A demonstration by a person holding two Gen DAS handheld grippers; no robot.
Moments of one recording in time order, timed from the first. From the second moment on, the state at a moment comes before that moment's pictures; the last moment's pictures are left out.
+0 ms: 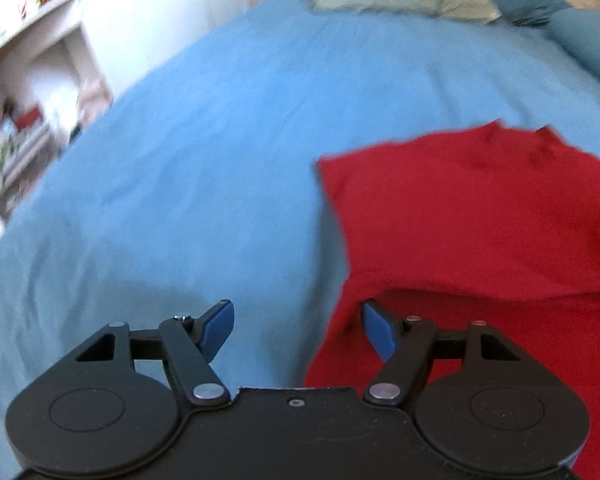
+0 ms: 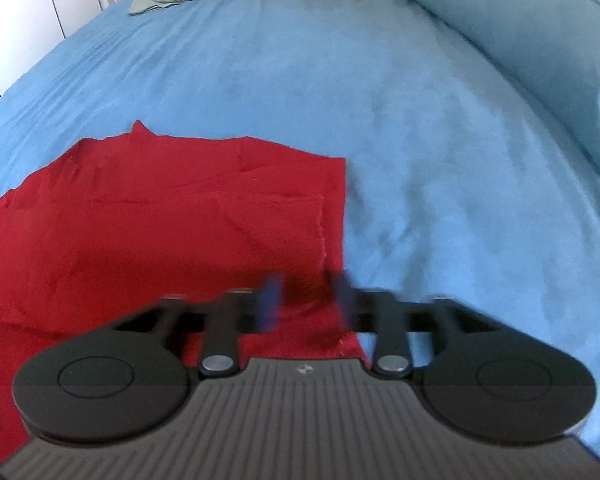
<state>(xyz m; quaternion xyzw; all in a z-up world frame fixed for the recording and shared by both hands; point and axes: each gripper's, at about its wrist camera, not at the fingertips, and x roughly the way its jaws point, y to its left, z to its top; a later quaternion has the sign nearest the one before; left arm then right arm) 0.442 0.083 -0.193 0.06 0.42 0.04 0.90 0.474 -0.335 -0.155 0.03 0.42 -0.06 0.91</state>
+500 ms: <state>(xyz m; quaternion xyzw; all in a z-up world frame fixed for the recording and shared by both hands) 0.477 0.036 -0.226 0.04 0.43 -0.05 0.90 0.494 -0.322 -0.191 0.10 0.42 -0.05 0.90</state>
